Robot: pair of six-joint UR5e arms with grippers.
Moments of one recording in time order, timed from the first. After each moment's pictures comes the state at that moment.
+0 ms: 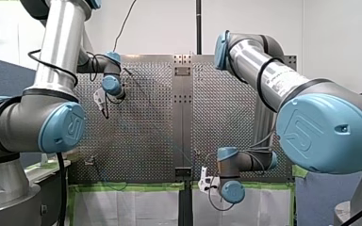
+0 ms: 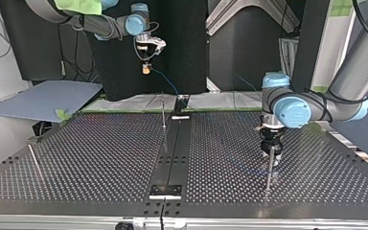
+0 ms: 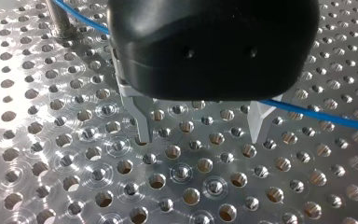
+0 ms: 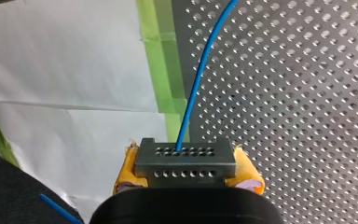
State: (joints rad) left arm -0.01 -1.88 -1.65 -2.82 -1.67 -1.98; right arm 2.15 -0.57 1.93 -1.10 1.75 1.76
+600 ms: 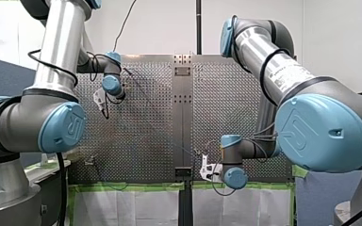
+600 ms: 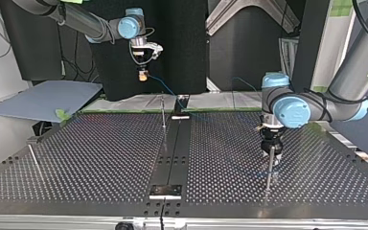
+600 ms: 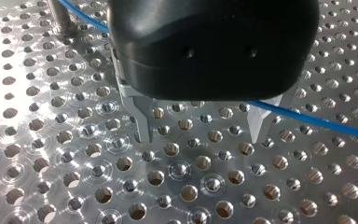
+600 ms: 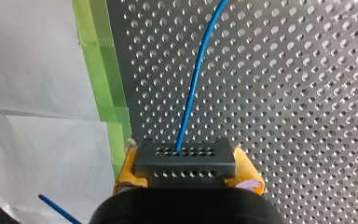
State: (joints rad) left arm -0.01 -1.88 -1.65 -2.82 -1.68 -1.99; right arm 2.12 -0.67 1.94 -1.09 1.69 1.67
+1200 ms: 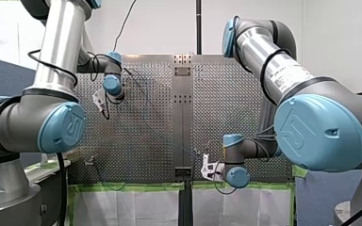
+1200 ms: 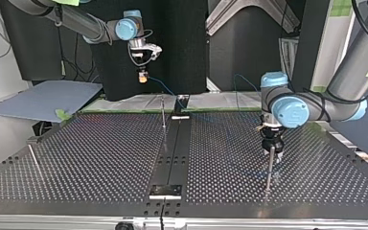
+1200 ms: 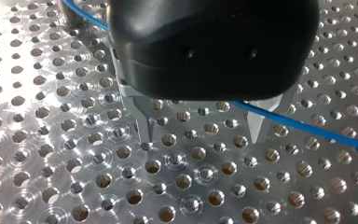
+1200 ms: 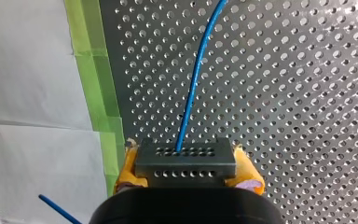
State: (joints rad) left arm -0.02 -1.87 -1.65 -2.85 -1.73 -2.03; right arm 2.09 -0.67 1.94 -1.10 1.63 1.66
